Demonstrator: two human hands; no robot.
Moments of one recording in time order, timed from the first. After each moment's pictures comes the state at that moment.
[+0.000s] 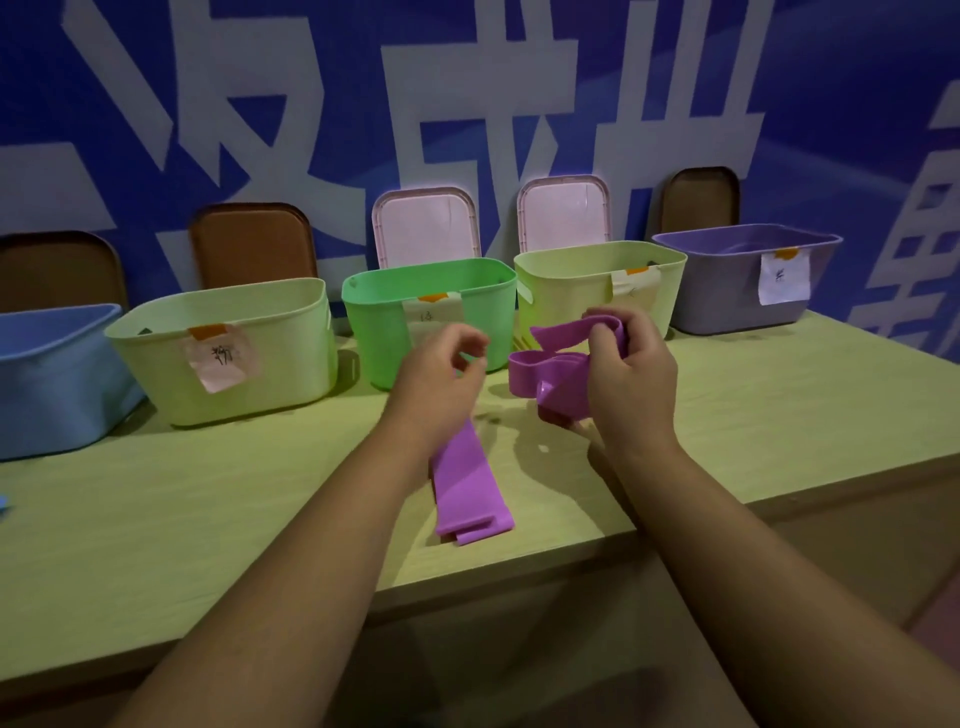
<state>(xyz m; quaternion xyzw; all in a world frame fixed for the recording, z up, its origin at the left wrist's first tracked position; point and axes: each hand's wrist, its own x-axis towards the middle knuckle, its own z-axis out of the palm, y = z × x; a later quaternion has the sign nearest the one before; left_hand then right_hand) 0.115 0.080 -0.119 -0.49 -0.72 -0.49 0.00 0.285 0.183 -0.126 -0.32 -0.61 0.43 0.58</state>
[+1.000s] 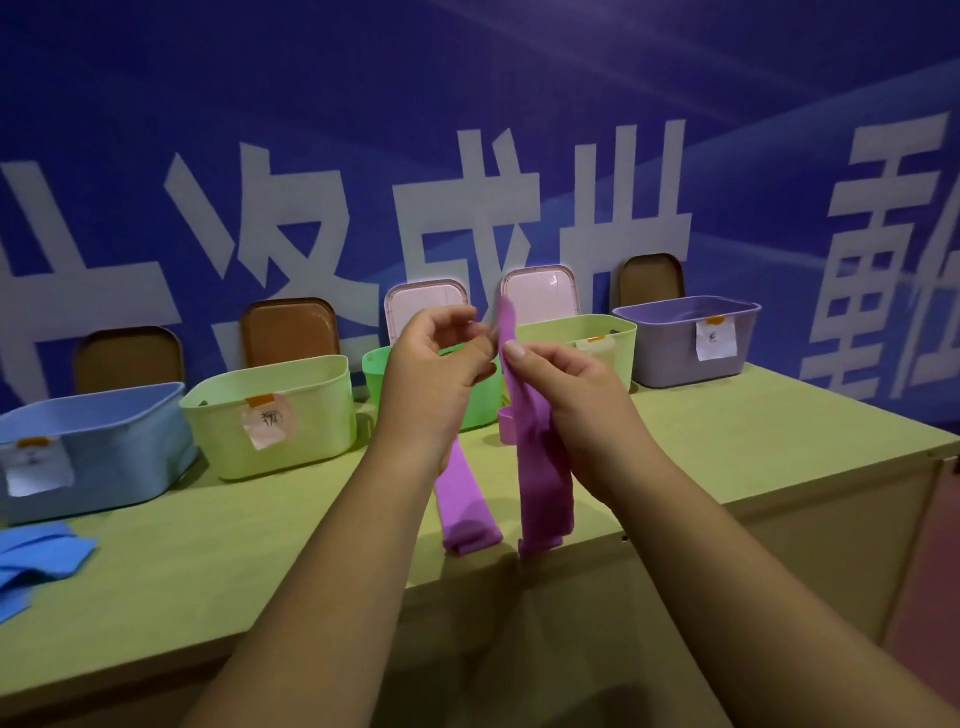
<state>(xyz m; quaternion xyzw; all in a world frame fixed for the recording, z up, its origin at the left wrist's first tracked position) 0.222 -0.010 -0.006 -0.43 -0.52 -0.73 -0.13 0.346 0.065 -0.030 -0.15 -0.62 0.63 0.45</state>
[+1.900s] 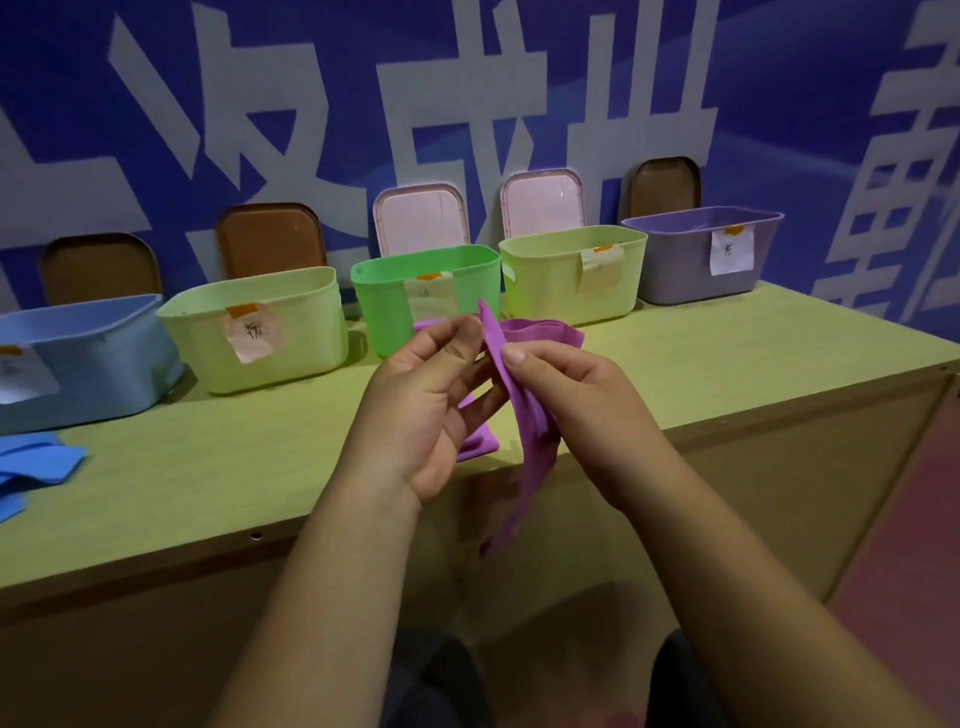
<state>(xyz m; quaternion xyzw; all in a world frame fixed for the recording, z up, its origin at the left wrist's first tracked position) 0.249 -0.058 -0.072 -0.28 -0.40 -0.78 -0.39 0.369 0.039 -0.101 -0.18 -0.68 0.59 0.40</state>
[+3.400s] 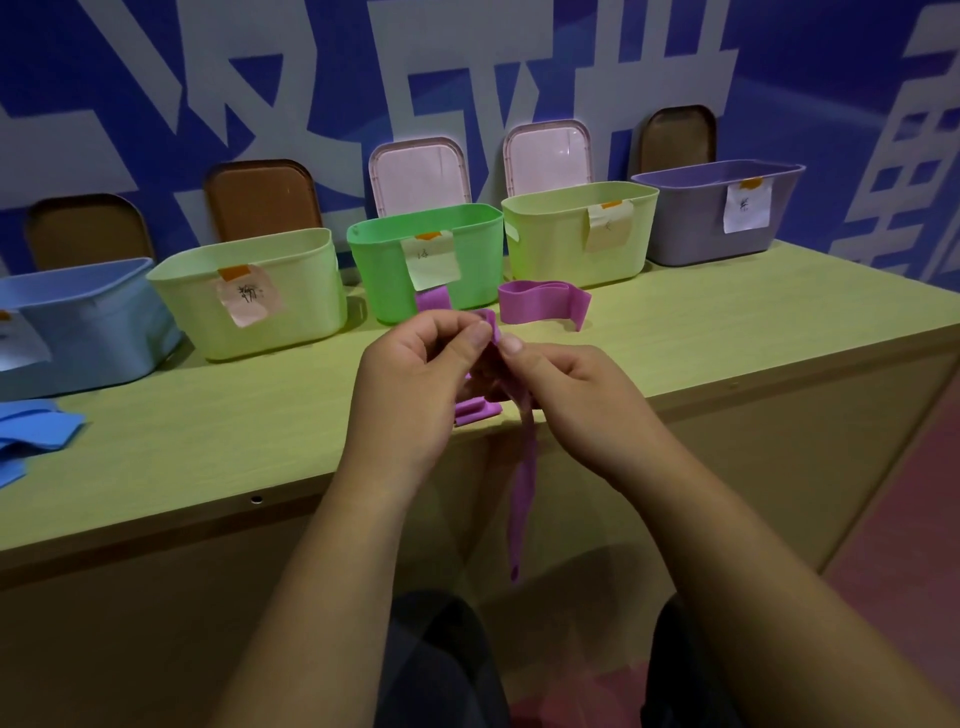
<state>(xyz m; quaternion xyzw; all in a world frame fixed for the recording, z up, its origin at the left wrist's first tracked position) 0.242 -0.069 -0.104 -0.41 -0.62 -0.66 -0.13 0.371 0.030 -0.118 -0.21 -0.79 0.47 0.34</state>
